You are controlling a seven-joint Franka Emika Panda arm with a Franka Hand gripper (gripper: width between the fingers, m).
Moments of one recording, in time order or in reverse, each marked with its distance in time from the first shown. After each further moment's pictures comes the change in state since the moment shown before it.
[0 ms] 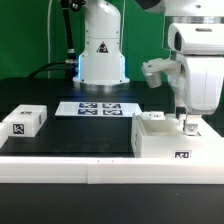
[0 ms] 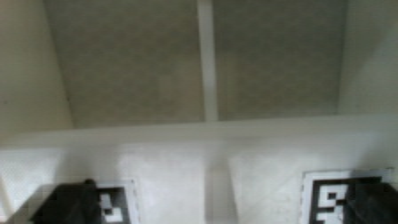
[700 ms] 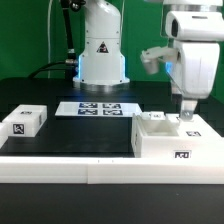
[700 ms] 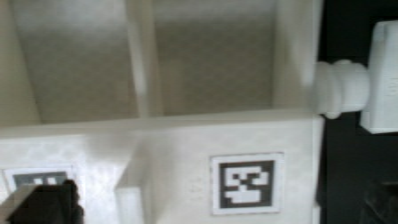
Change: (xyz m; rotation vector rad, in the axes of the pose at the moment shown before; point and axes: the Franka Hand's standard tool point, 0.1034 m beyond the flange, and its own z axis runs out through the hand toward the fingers) arm -0.005 -0.036 -0.023 -0.004 -0.023 0.017
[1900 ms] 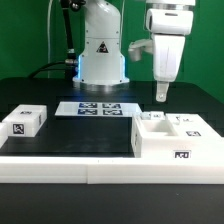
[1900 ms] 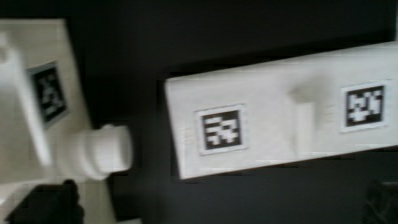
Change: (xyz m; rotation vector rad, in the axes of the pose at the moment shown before) arm -0.019 -0.098 0.002 0.027 -0.026 0.072
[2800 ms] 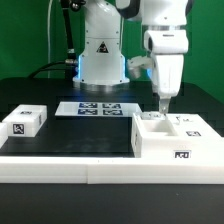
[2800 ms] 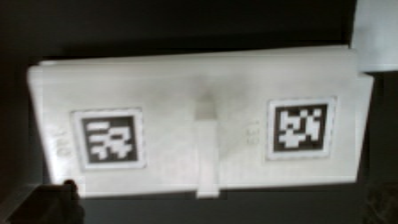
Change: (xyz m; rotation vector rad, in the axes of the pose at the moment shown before) arm 0.004 -0.039 0.044 0.000 0.072 -0.120
